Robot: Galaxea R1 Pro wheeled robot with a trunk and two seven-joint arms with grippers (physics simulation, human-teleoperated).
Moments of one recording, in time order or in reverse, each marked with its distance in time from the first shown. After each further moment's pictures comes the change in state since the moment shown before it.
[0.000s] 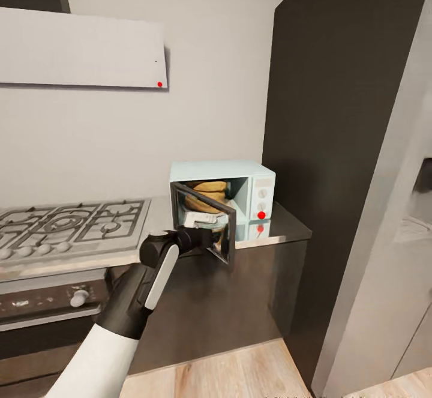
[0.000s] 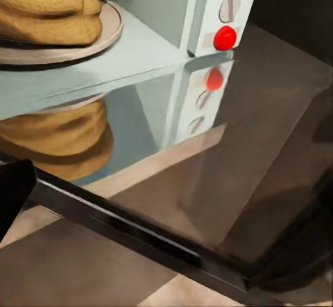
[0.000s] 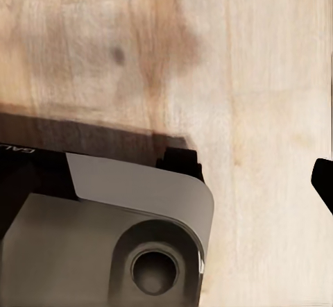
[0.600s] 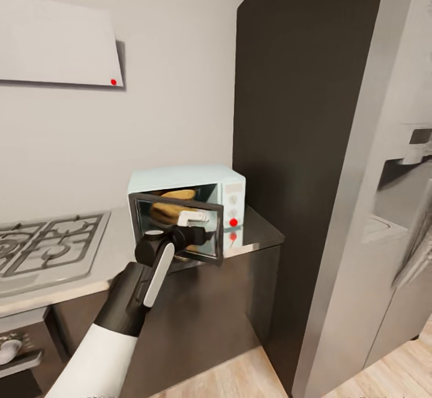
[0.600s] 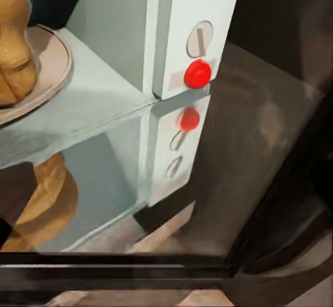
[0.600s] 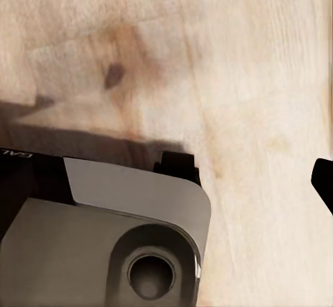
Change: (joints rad) left arm 0.000 -0.006 0.054 0.006 -0.066 -0.002 0.011; right arm 0.001 -0.003 0.000 0.000 0.000 -0.002 0.000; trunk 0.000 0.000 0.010
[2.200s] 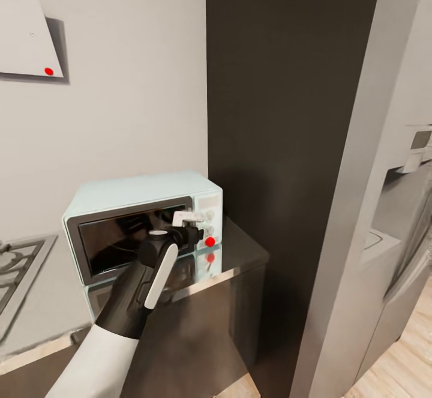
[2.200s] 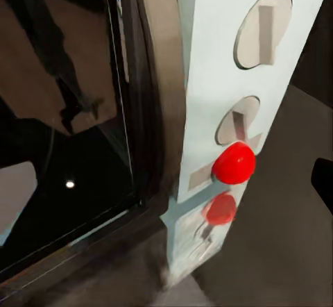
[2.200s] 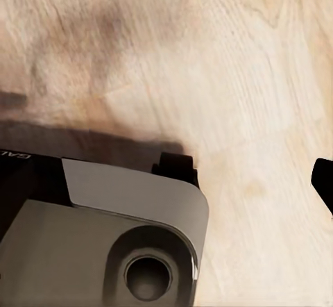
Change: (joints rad) left arm 0.000 0.003 -0.046 -0.018 0.058 0.039 0.283; right arm -0.001 -0.005 0.000 0.000 0.003 -0.002 0.007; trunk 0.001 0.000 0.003
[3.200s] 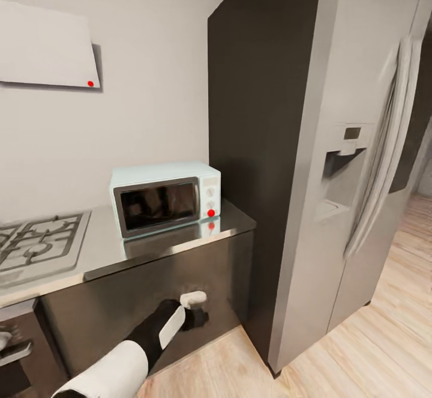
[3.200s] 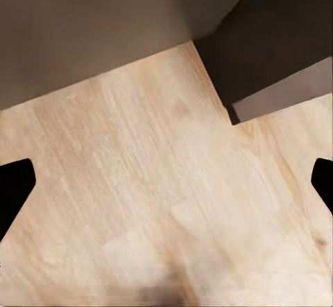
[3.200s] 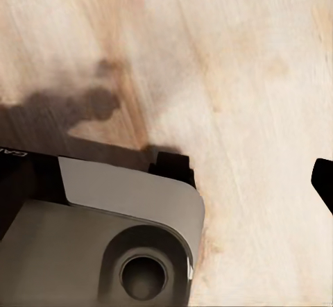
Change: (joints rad) left arm 0.000 -0.017 -0.001 0.944 0.309 -0.369 -0.088; right arm 0.000 0.001 0.008 -0.001 0.011 0.000 -0.006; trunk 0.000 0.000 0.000
